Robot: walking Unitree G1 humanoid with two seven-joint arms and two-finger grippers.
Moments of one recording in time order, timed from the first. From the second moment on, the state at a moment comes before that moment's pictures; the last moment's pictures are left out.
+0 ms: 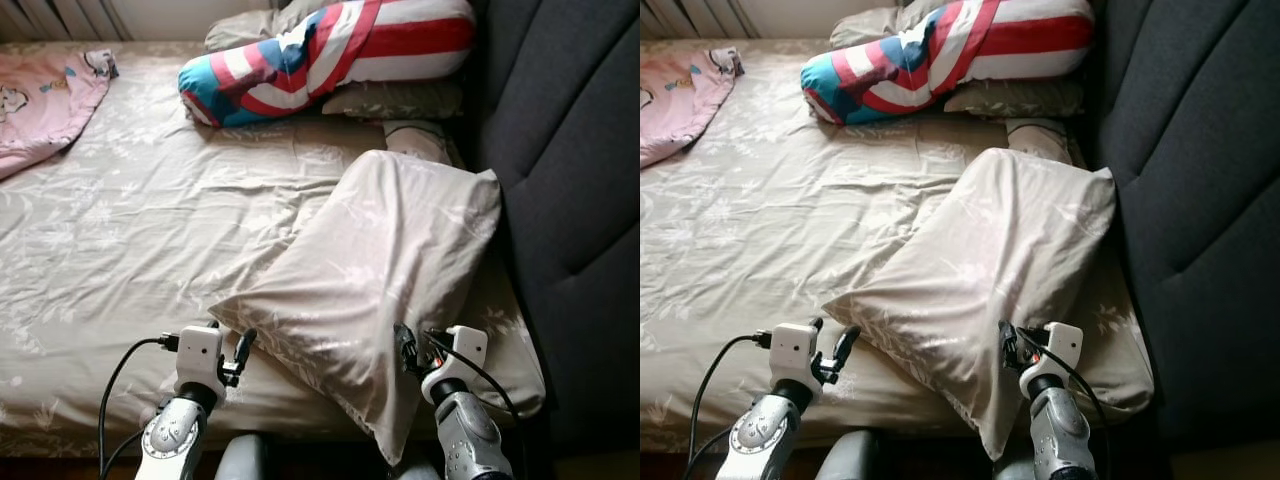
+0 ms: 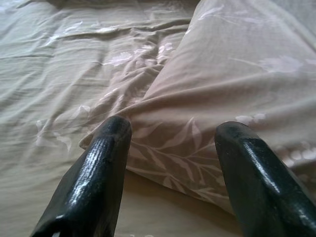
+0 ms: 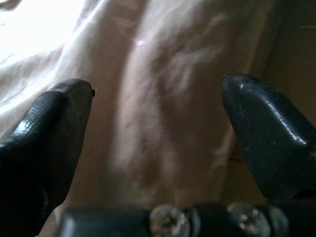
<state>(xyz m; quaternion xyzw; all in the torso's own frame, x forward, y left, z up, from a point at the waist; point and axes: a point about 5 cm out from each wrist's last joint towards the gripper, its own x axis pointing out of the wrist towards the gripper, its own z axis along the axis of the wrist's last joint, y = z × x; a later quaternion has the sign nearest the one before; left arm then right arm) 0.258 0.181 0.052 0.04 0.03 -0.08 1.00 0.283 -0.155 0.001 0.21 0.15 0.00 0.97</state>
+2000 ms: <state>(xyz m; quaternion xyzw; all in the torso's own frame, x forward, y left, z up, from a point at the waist) 0.253 0.180 0.093 0.04 0.01 -0.09 0.99 0.288 -0.132 -0.013 0.26 0.30 0.04 0.92</state>
